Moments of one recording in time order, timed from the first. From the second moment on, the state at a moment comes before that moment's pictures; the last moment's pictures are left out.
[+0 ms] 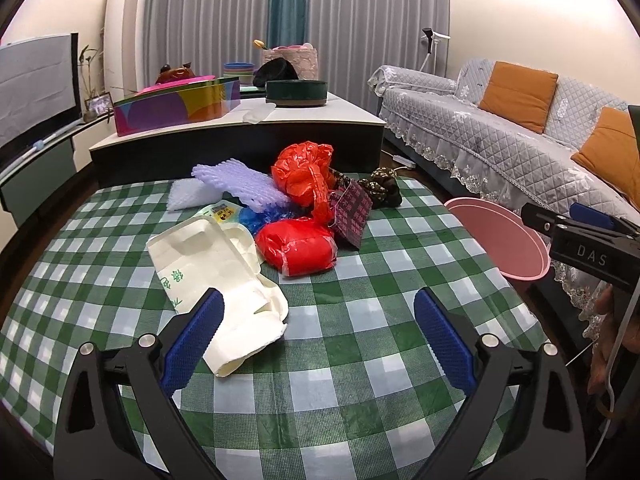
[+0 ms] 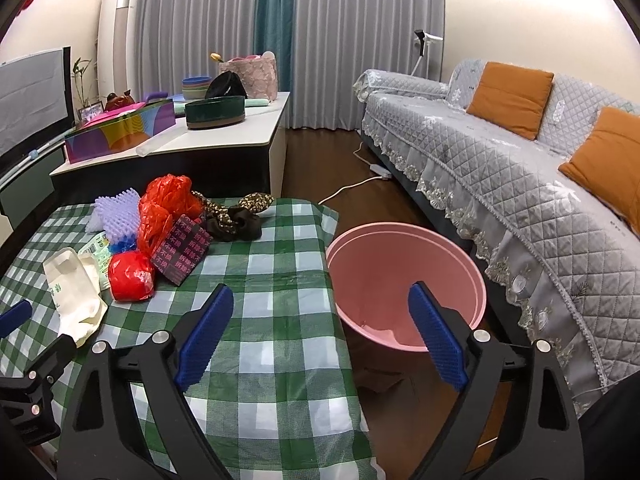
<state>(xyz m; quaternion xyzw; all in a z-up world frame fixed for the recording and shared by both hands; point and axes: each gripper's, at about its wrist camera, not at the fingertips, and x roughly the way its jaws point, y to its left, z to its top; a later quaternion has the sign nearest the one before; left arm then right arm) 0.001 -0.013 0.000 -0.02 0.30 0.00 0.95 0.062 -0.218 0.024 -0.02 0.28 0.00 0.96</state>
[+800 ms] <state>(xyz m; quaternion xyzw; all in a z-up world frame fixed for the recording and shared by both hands) 0.022 0.024 -0.003 -0.05 0.30 0.06 0.95 0.094 -0.190 0.017 0.00 0.31 0.07 0.95</state>
